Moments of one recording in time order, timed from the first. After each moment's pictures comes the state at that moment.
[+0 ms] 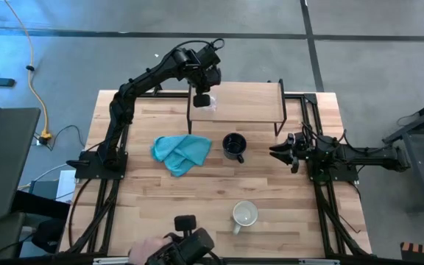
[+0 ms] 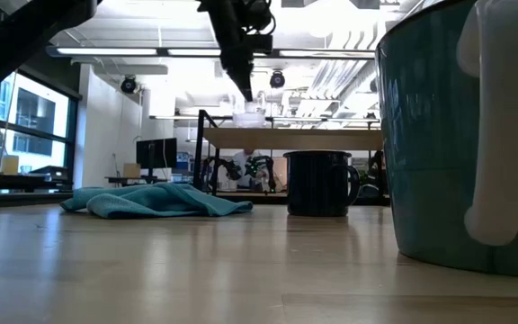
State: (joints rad) left arm 0.65 2.13 2.36 -1.35 -0.07 0.56; right arm -0.04 0.10 0.01 0.01 0.03 0.52
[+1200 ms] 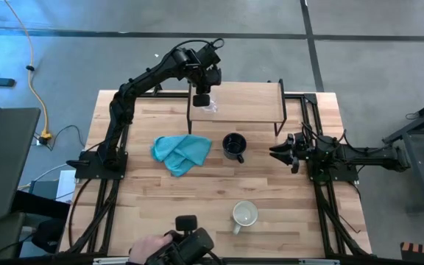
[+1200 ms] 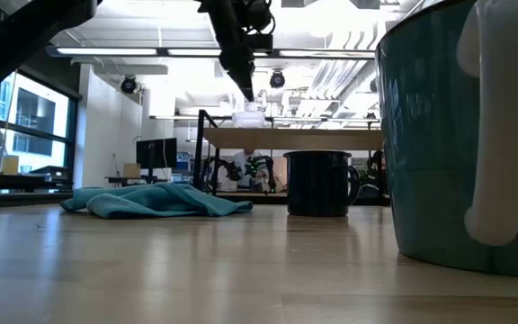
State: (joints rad) left arm 0.65 2.13 2.36 -1.34 -0.05 0.60; right arm -0.04 0.10 0.01 0.00 0.02 0.52
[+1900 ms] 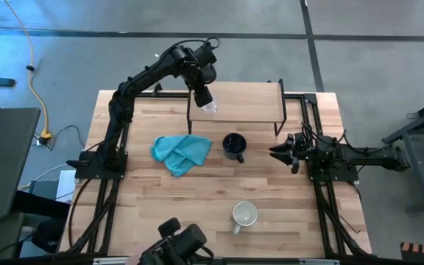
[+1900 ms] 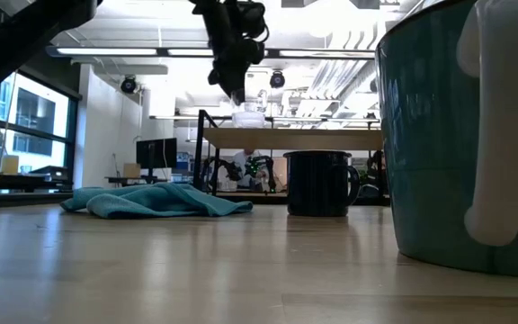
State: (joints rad) left arm 0.68 2.13 2.36 -1.46 0.03 0.17; right arm -0.05 0.10 0.01 0.00 0.02 0.51
